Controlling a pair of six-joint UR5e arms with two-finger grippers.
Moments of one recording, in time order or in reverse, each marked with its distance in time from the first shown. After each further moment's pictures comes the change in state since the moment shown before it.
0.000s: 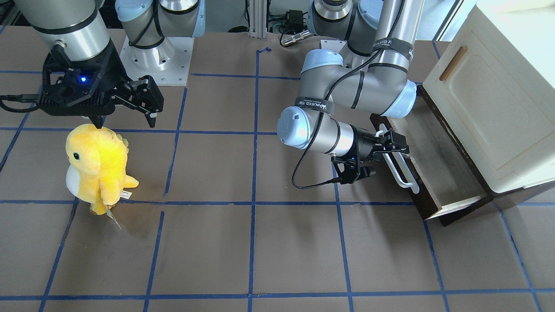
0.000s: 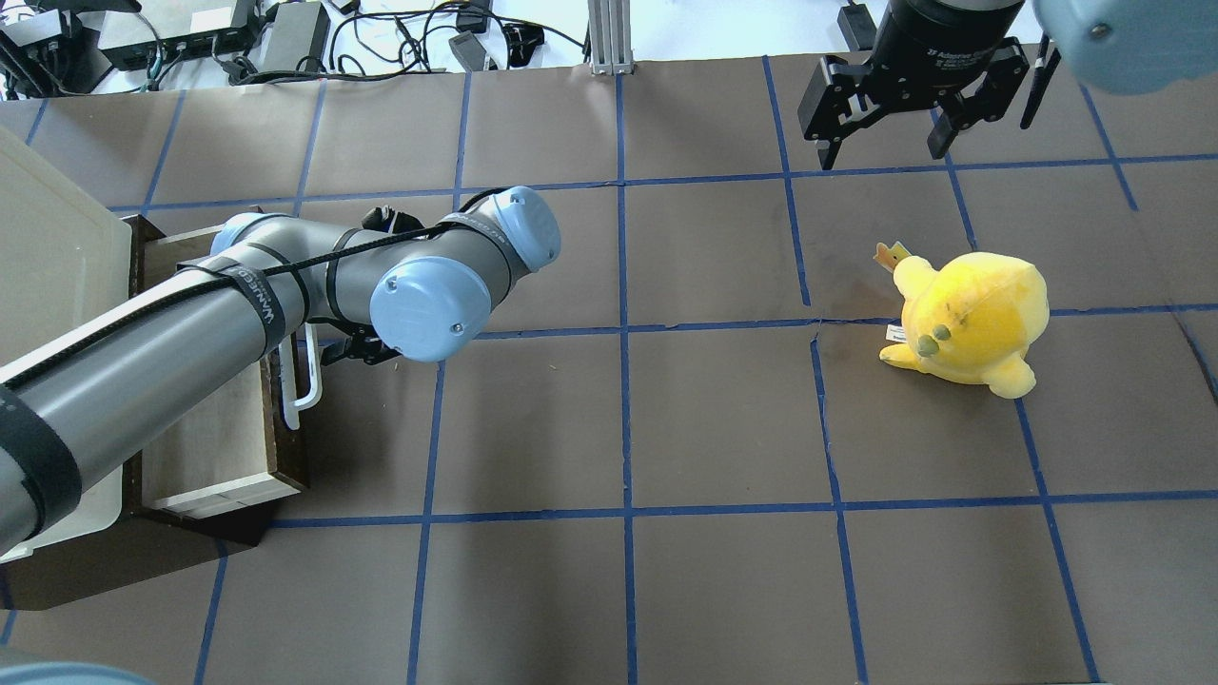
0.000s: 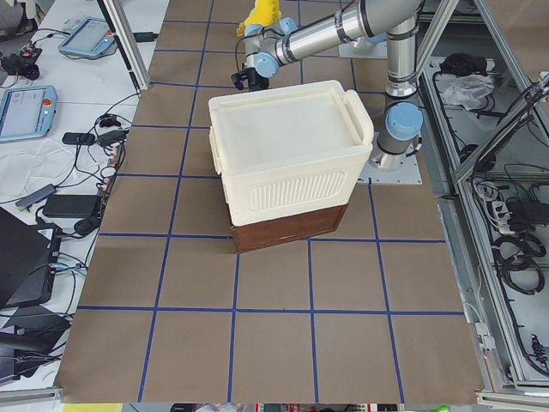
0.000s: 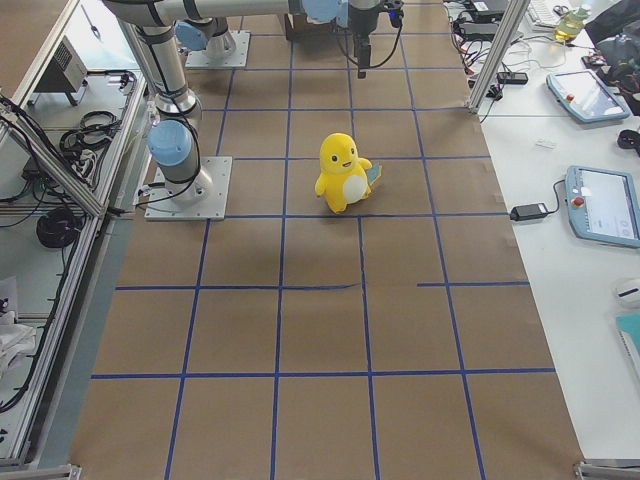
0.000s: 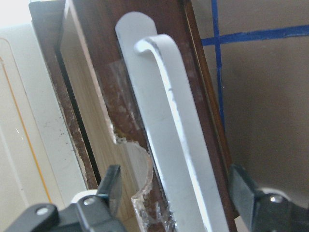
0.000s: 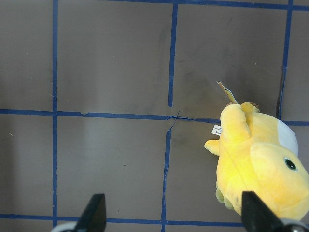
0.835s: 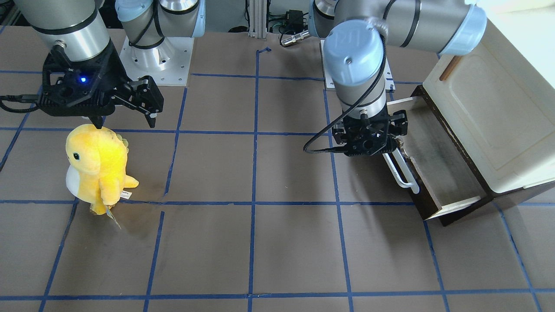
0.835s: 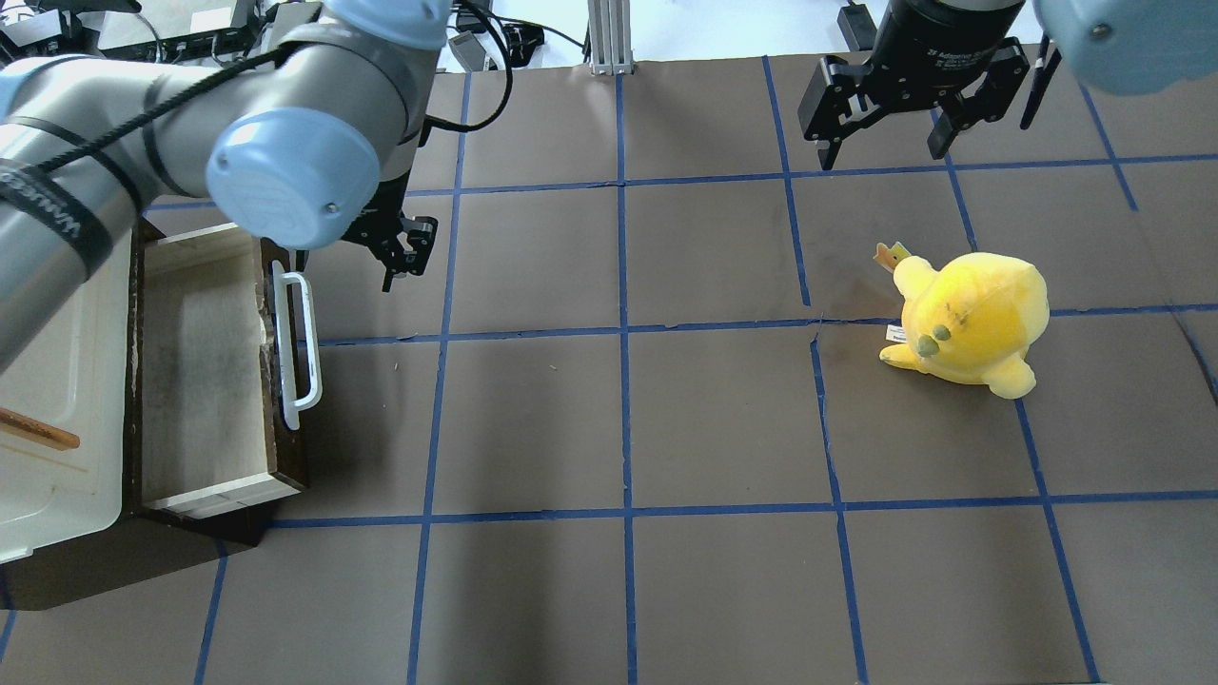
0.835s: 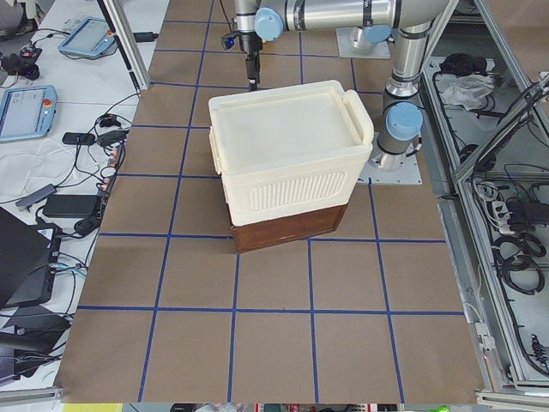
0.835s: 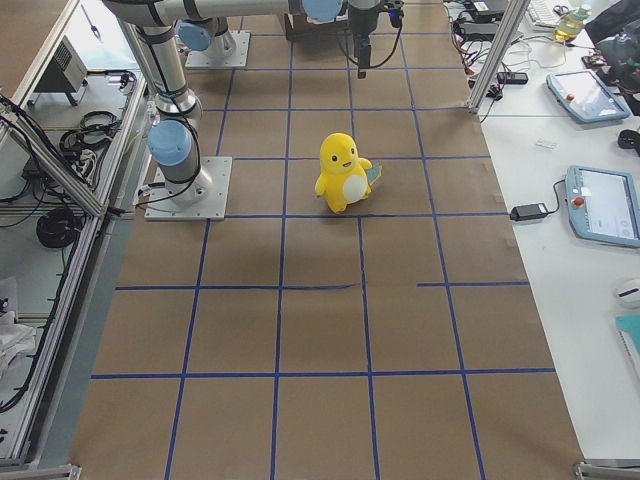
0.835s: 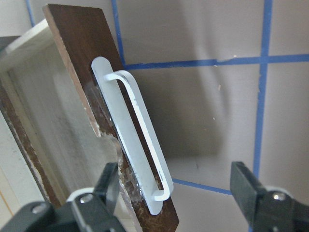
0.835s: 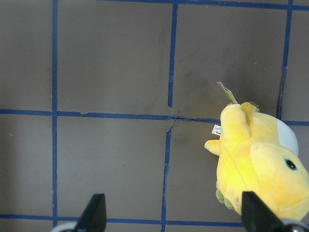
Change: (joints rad) left arm 0.104 0.204 0.184 0.006 -0.626 0.274; right arm 0.000 0.000 0.000 0.000 0.000 0.001
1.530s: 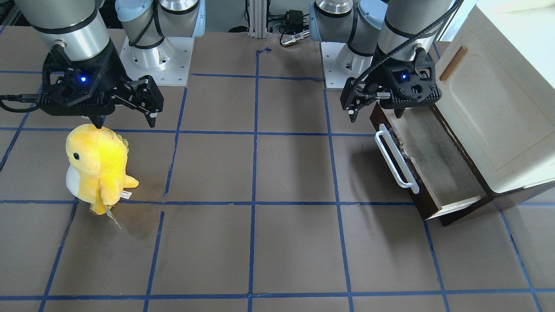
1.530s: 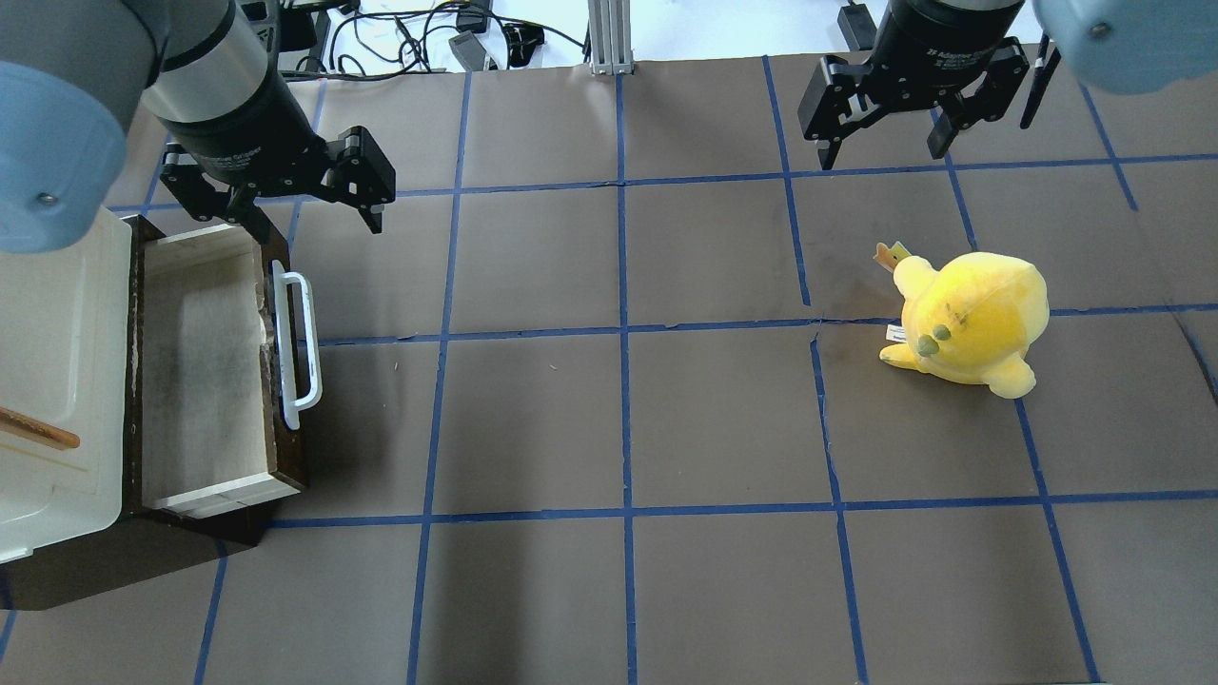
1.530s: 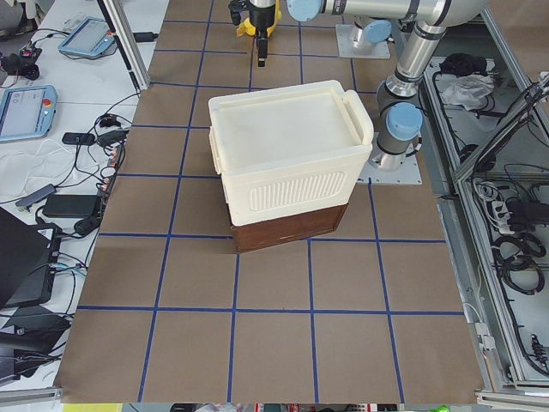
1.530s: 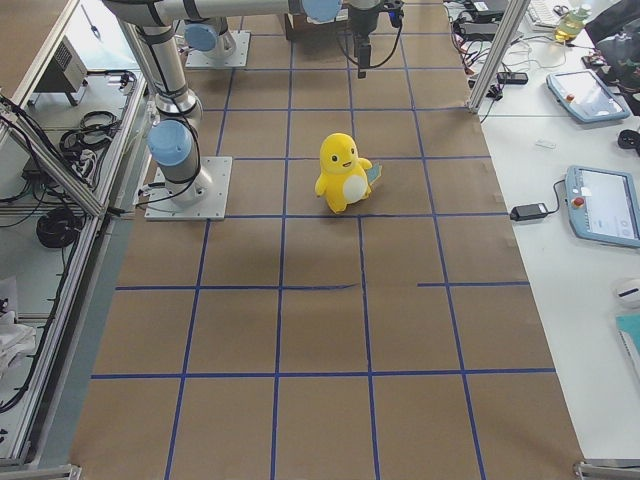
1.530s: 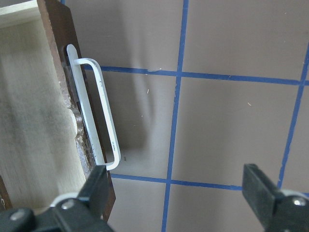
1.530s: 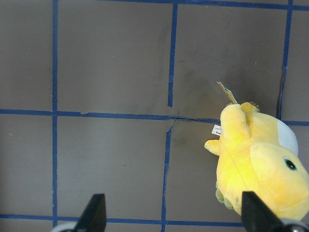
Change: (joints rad) left arm 0.111 0.189 0.005 0.000 -0.294 0.010; right arm 0.000 0.000 0.000 0.000 0.000 0.000
